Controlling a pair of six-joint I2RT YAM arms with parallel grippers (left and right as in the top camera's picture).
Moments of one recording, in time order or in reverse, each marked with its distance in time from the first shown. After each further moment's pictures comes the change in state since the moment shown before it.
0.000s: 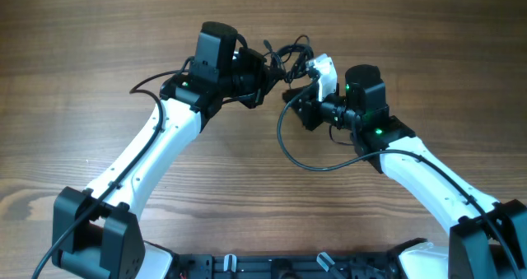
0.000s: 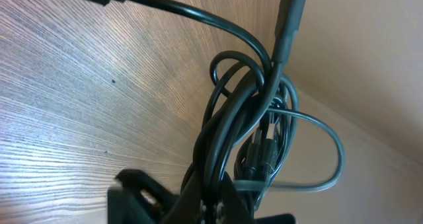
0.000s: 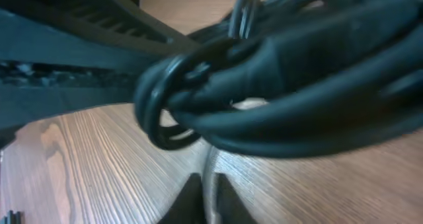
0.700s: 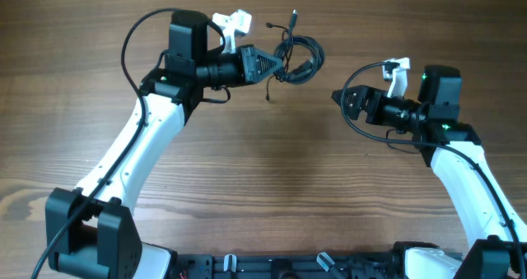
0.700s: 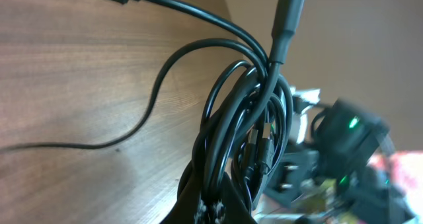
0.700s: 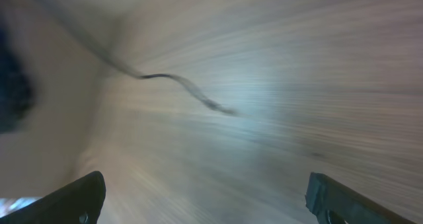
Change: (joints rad) left arm 0.107 0.000 -0.002 0.119 0.353 1.030; right arm -0.414 -0.114 0.008 -0.357 -0.299 0.117
